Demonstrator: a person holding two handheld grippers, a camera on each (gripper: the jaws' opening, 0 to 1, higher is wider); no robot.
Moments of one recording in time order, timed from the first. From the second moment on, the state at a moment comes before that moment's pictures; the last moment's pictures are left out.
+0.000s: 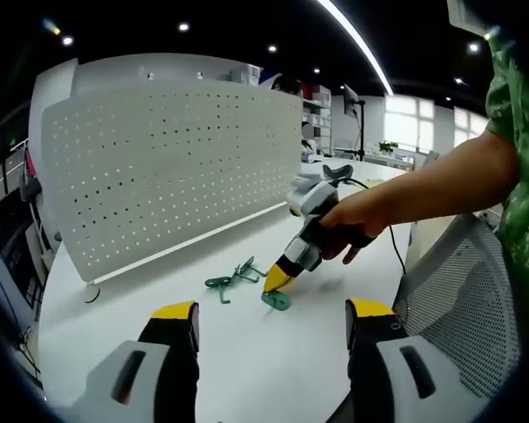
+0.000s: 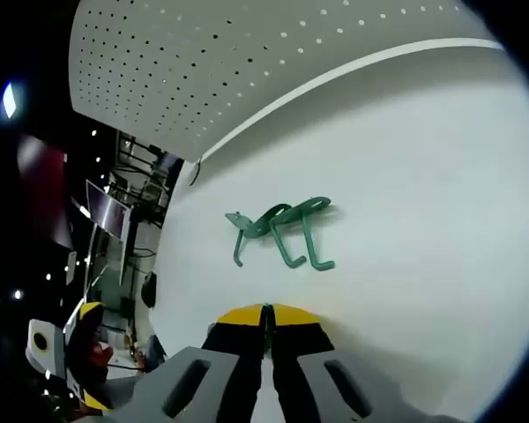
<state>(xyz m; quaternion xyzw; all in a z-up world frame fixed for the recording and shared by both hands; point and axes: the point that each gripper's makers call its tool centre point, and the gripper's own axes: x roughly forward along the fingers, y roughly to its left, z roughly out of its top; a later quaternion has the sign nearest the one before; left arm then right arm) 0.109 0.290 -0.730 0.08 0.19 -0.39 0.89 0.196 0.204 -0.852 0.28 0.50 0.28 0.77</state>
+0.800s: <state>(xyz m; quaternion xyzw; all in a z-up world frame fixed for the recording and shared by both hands) 0.105 0.286 -0.732 0.09 0.20 -0.40 0.89 0.178 0.202 -0.841 0.29 0.50 0.29 0.77</state>
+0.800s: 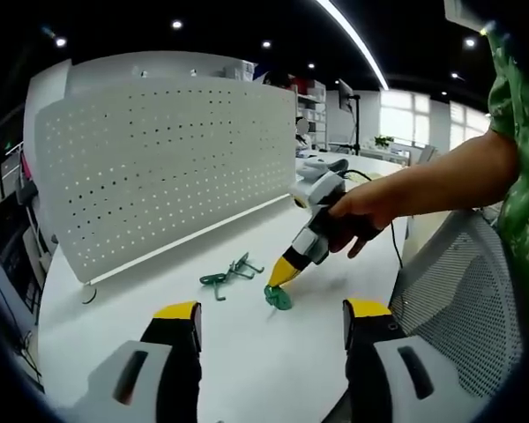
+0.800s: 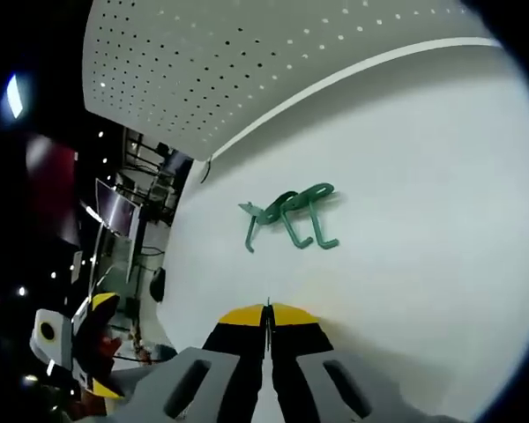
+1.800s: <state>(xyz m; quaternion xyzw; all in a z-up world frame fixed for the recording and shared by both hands) 0.110 0.293 -0.717 0.02 0.19 -0.39 0.90 0.142 0.254 -0.734 0.29 0.40 0.39 0.78</state>
